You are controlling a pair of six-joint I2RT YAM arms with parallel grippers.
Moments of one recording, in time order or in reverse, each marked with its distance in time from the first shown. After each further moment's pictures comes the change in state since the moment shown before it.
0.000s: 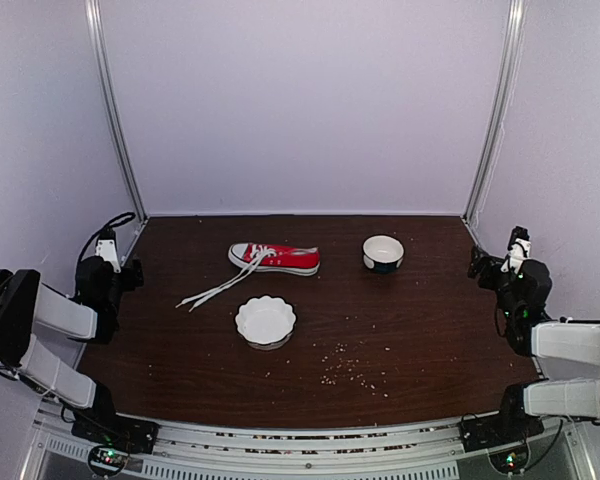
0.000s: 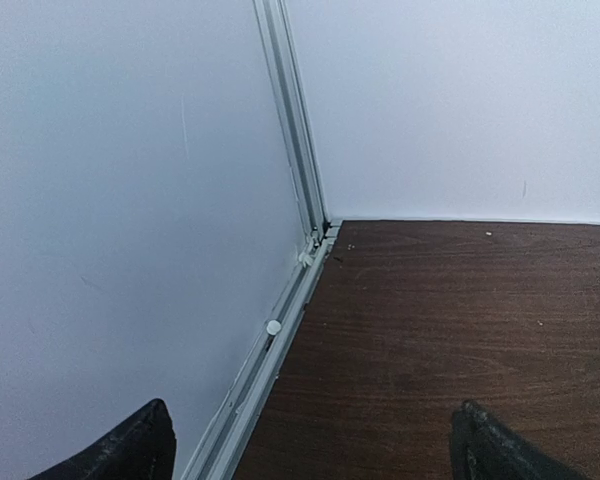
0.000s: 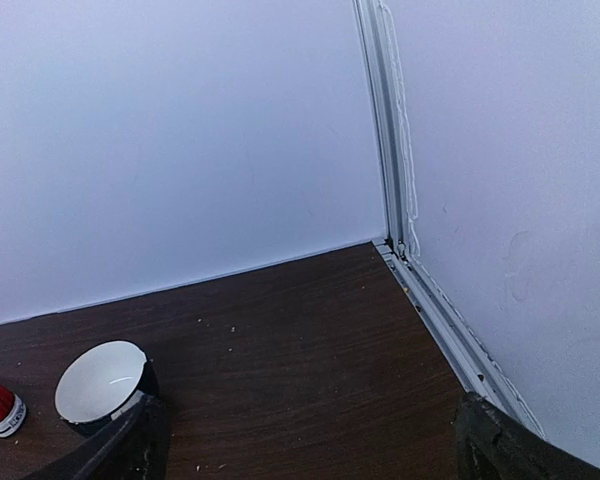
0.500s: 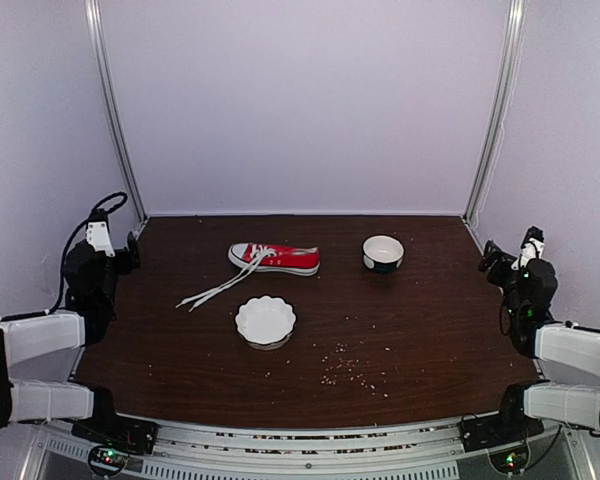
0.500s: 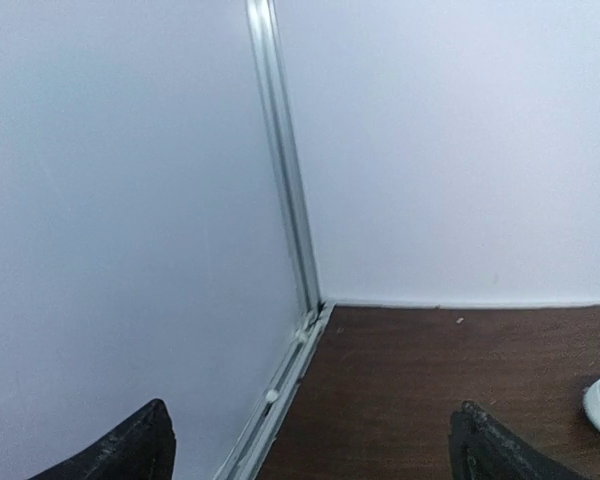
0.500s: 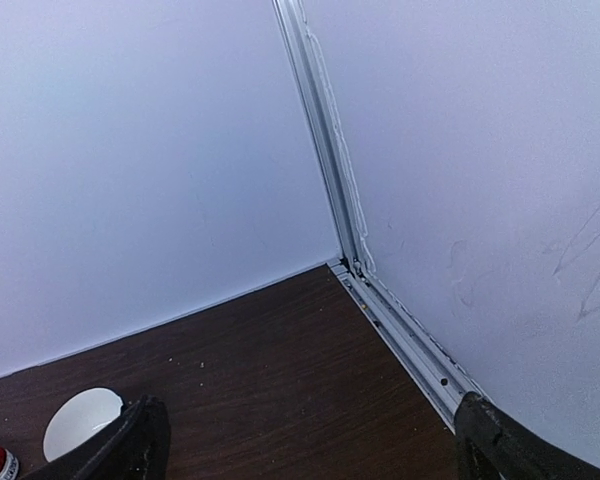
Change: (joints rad) left arm -0.108 -0.319 0.040 -0.212 -0.097 0.011; right arm -0.015 -0.076 0.008 -0.058 0.119 0.071
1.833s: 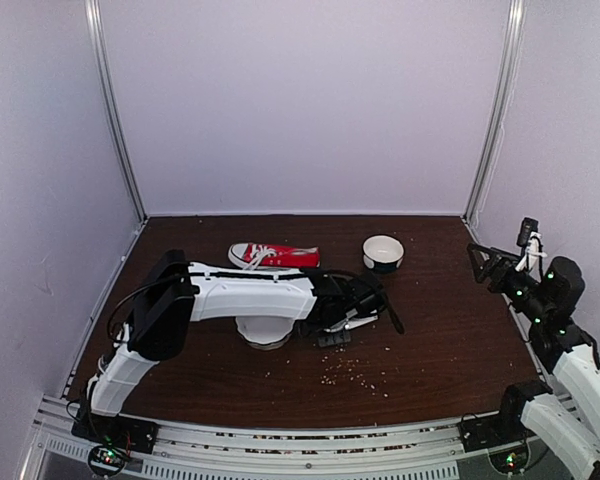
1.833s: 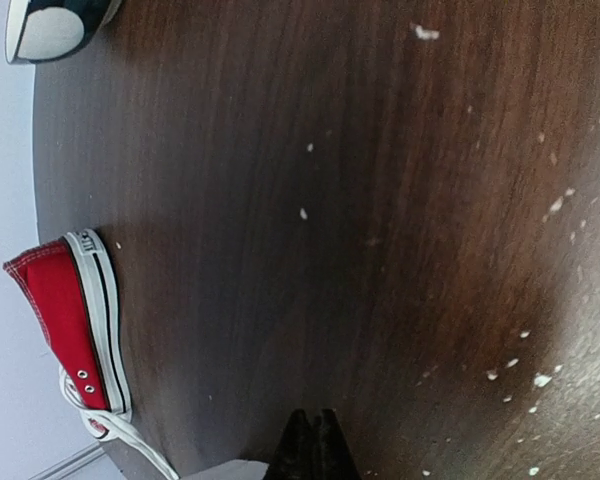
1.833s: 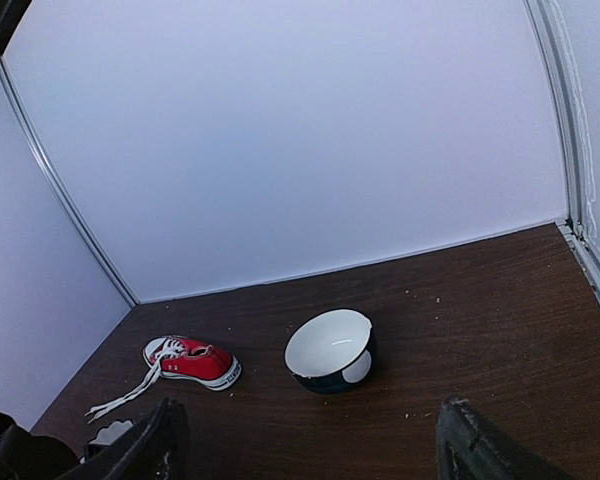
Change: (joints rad) left arm -1.108 1.265 1.617 -1.608 -0.149 0.168; right arm 0.023 -0.456 0.091 -0.526 -0.589 0.136
